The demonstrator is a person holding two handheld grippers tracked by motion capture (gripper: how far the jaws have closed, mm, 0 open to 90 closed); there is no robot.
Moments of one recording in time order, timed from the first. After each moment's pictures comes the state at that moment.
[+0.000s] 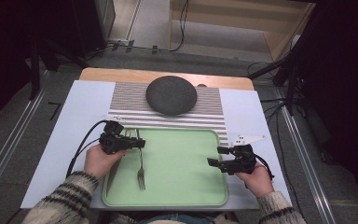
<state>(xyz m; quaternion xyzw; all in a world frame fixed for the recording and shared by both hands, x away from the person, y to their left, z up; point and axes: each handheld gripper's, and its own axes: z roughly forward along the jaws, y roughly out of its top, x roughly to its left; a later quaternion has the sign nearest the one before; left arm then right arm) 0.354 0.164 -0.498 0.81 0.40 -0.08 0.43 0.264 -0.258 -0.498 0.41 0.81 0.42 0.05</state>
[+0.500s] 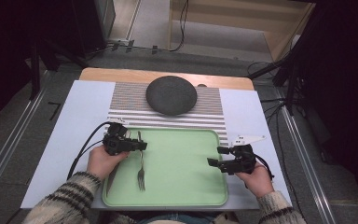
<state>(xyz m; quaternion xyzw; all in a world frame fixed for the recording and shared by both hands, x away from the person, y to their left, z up) 0.356 0.157 -0.509 0.82 0.40 -0.08 0.40 0.264 -0.258 -0.498 0.41 0.81 0.42 0.05</state>
